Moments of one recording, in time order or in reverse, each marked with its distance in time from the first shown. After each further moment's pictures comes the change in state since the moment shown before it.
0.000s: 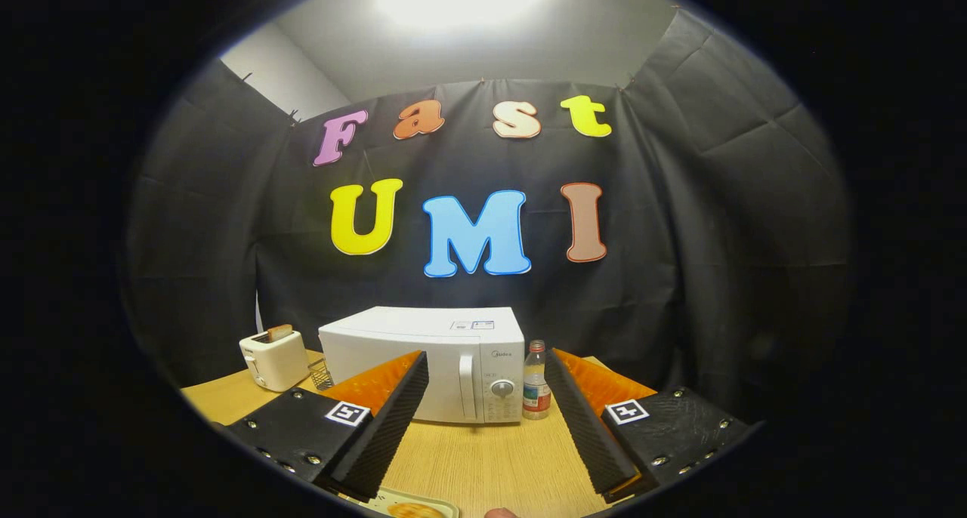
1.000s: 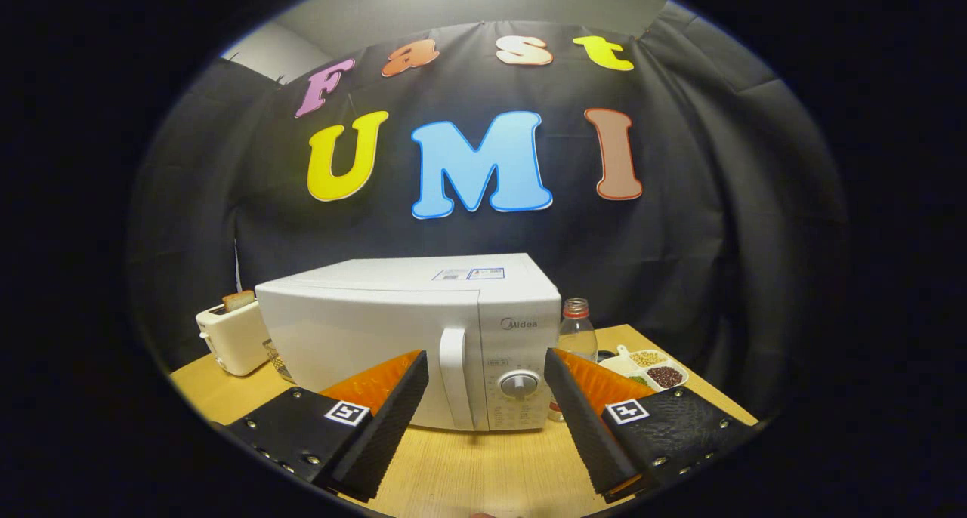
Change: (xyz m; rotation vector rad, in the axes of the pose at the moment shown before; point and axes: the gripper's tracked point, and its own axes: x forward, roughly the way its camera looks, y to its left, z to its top) arm 0.172 0.002 -0.115 0.027 0.184 0.043
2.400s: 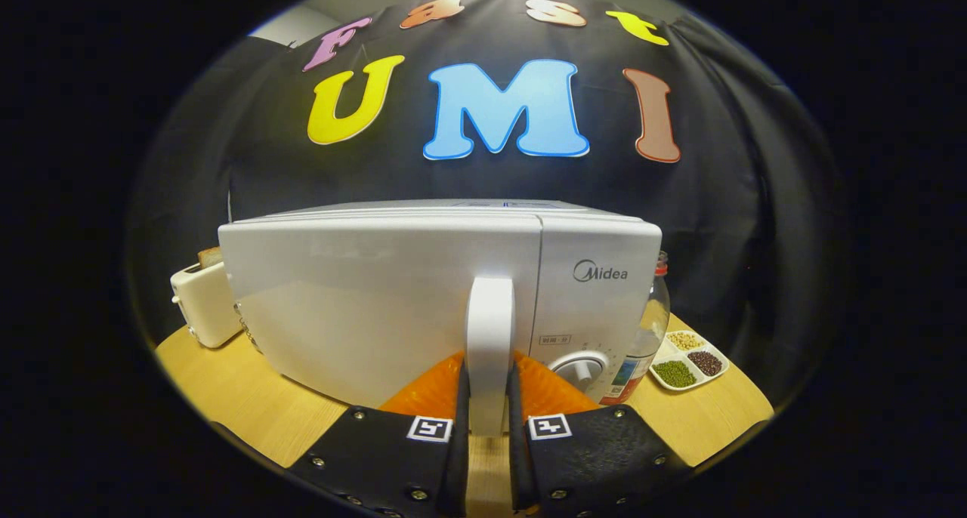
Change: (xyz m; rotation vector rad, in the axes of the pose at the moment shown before) arm 0.068 0.027 -0.051 -0.056 0.133 0.007
